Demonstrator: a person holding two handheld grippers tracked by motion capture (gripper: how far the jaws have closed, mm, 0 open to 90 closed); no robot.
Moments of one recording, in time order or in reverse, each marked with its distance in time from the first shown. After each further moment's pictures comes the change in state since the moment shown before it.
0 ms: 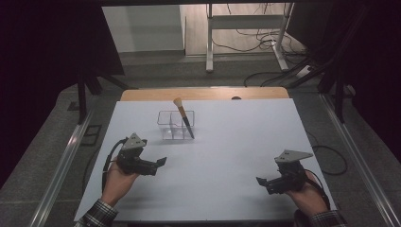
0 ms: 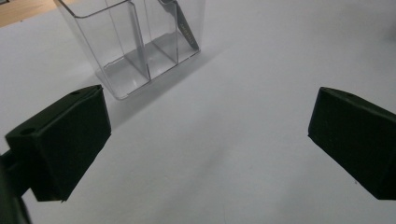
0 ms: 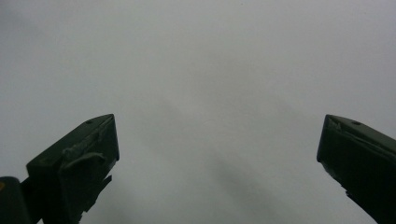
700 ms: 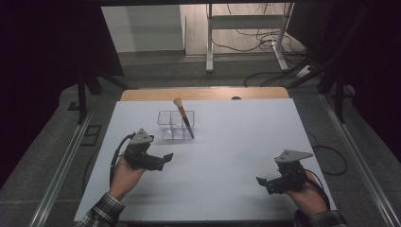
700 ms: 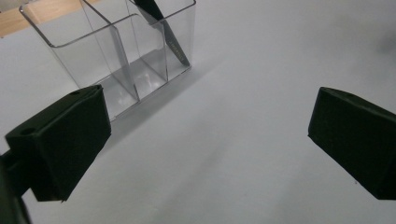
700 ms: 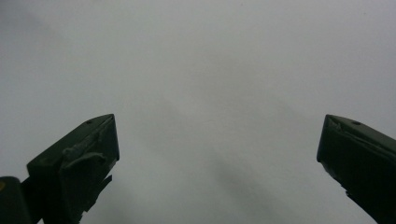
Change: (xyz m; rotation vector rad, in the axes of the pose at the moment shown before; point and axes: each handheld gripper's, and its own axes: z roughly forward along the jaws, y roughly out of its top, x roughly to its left) left arm -0.003 0.016 0.016 -0.011 -0.028 0.014; right arm 0.000 0.000 0.000 -0.002 -0.001 0.001
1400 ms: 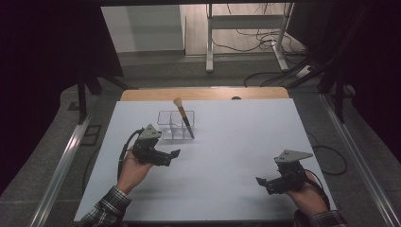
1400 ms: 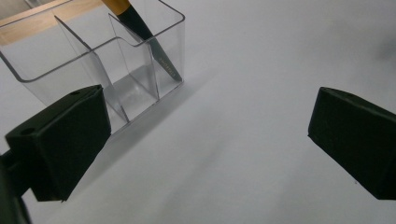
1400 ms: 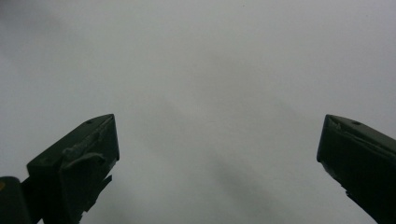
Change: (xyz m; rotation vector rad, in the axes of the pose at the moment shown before) left arm -0.002 0.017 0.019 0.004 -0.021 0.028; right arm 0.000 0.000 0.000 -0.002 0.004 -0.010
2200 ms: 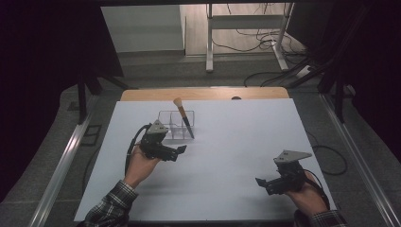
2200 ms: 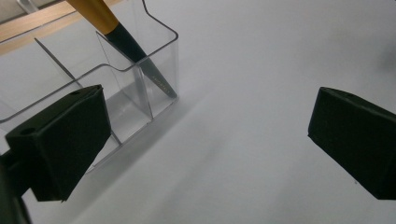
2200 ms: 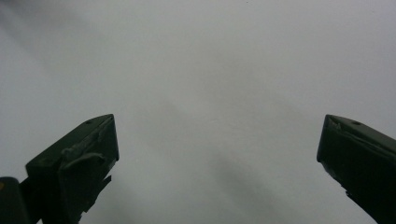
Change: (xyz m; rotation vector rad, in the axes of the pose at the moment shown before) left arm -0.001 0.017 0.018 0.001 -0.016 0.009; right arm 0.001 0.000 0.001 0.013 0.008 0.004
